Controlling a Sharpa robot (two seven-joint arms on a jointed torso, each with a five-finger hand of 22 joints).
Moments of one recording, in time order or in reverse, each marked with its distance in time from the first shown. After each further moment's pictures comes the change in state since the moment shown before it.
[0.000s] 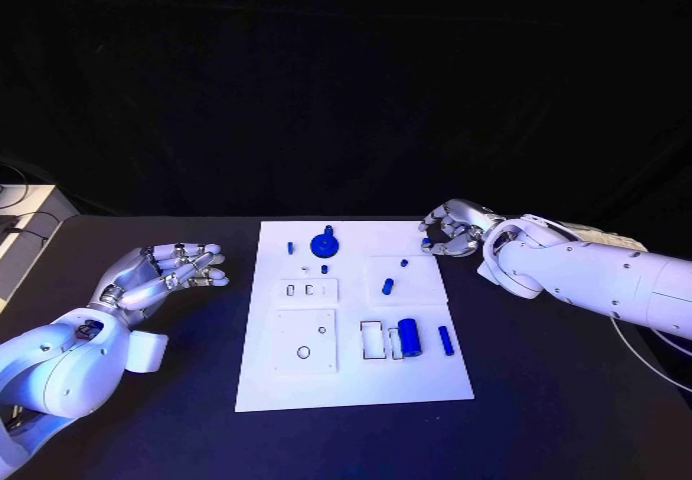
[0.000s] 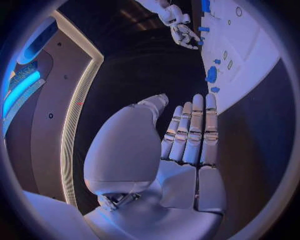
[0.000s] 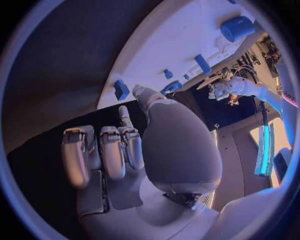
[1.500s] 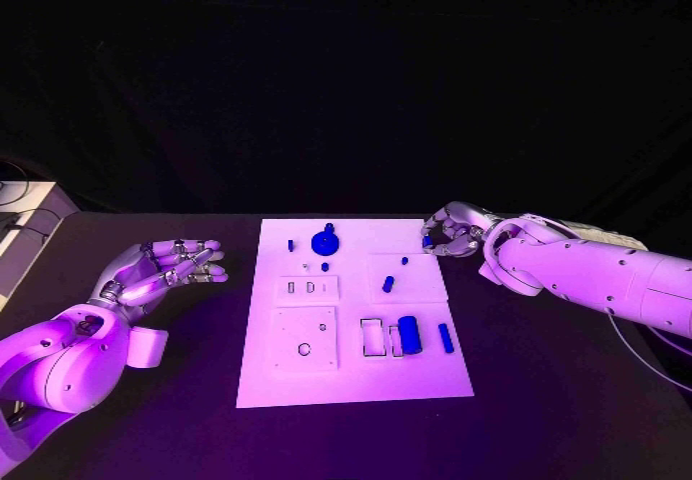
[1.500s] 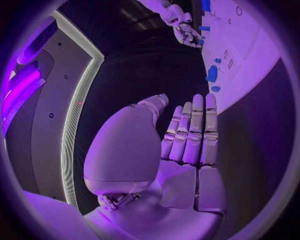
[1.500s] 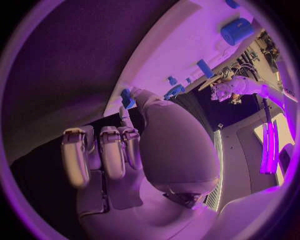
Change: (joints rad) left arm -0.002 0.001 0.005 -0.004 0.000 0.000 0.001; left_hand 0.000 0.000 0.000 0.000 0.000 0.000 0.000 0.000 0.000 0.000 0.000 0.000 0.000 0.000 0.000 0.000 0.001 0.000 0.000 0.000 0.004 0.001; right arm -0.009 0.022 0.000 -0.049 0.025 0.058 0.001; right_hand 0.021 0.030 -0.003 0.007 0.006 0.016 -0.001 0.002 0.003 0.000 0.000 0.000 0.000 0.000 0.000 0.000 0.000 0.000 0.004 0.004 0.000 0.001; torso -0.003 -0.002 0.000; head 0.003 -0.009
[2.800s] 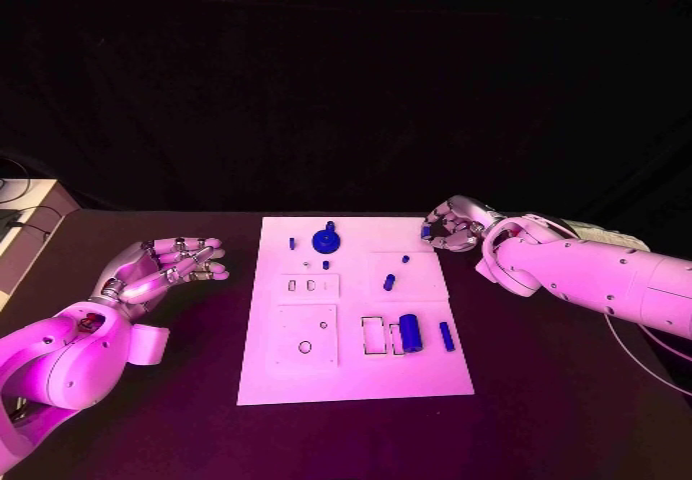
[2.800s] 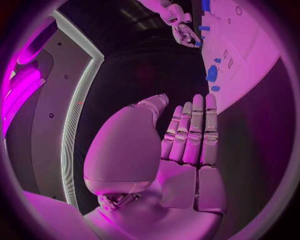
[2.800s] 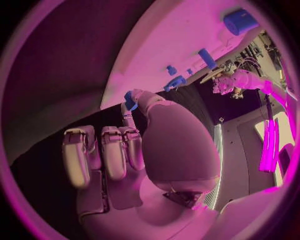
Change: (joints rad) left arm -0.002 -0.001 0.001 -0.002 0.000 0.000 0.000; left_hand 0.000 0.000 0.004 -0.004 0.000 0.000 0.000 0.000 0.000 0.000 0.000 0.000 0.000 -0.003 0.003 -0.005 0.003 0.000 -0.004 0.004 0.000 0.002; right arm -0.005 0.000 0.003 0.032 0.051 -0.103 -0.013; right_hand -0.018 0.045 0.075 -0.004 0.025 0.097 -0.044 0.066 0.028 0.002 -0.027 0.000 0.000 0.000 -0.026 0.000 0.000 0.000 -0.004 -0.022 0.009 0.000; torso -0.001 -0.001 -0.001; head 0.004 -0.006
